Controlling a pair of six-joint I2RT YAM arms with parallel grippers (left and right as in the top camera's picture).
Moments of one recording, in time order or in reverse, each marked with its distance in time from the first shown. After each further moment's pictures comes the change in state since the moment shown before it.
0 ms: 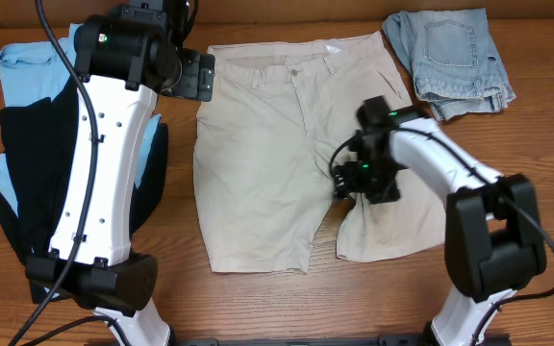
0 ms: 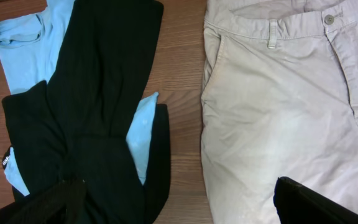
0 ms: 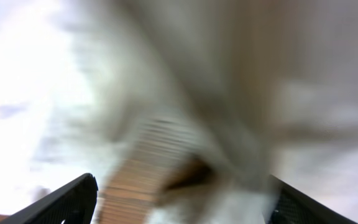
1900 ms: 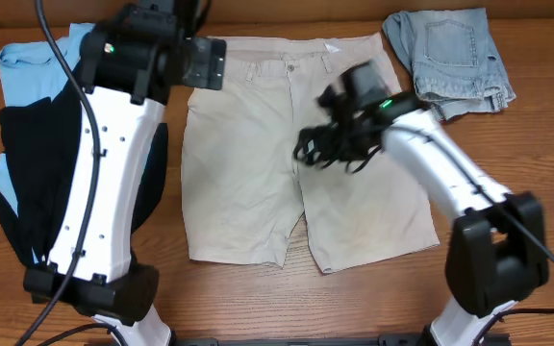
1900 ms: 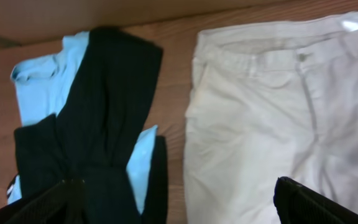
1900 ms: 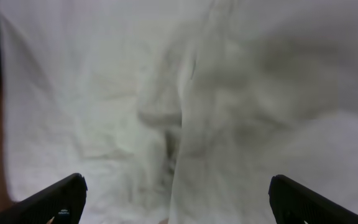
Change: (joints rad) left arm -0.034 -0.033 0.001 0.105 -0.044 0.000; right arm 0.090 -0.056 0.090 0.270 -0.082 0.003
